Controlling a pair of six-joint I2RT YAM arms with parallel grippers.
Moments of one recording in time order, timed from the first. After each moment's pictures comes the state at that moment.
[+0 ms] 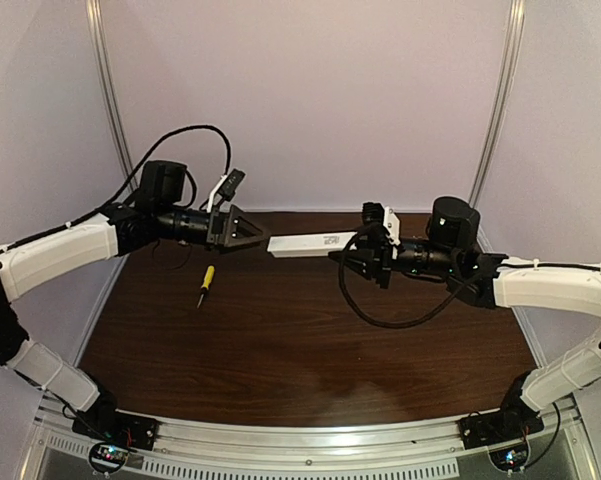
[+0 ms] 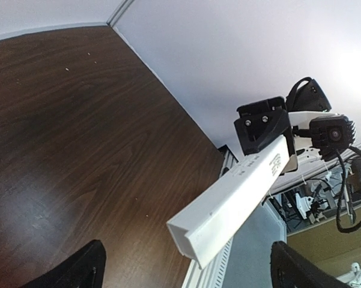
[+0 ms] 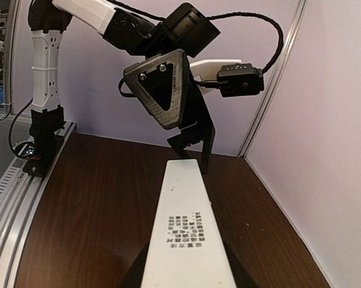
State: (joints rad) left arm -0.56 1.45 1.16 -0.19 0.87 -0.46; right arm 0.74 1.33 0.84 0.46 -0.59 -0.33
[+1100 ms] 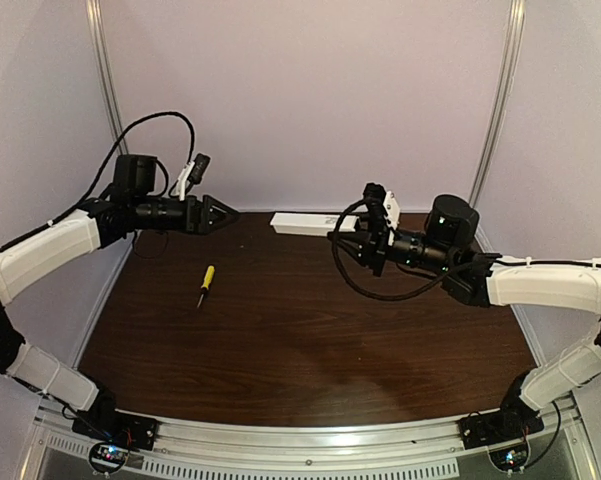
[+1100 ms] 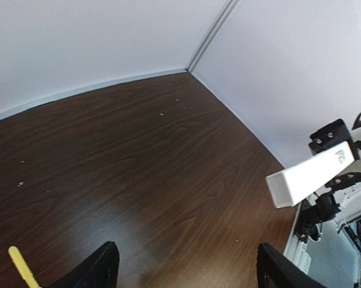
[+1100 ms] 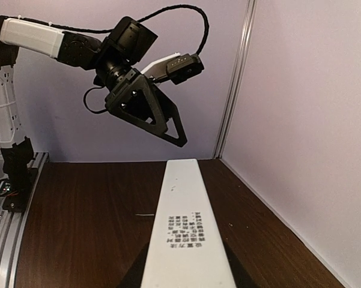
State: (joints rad) left arm -0.39 1.36 1.14 -0.24 0.62 -0.23; right arm 0.74 1.37 0.84 0.58 -0.44 -0.16
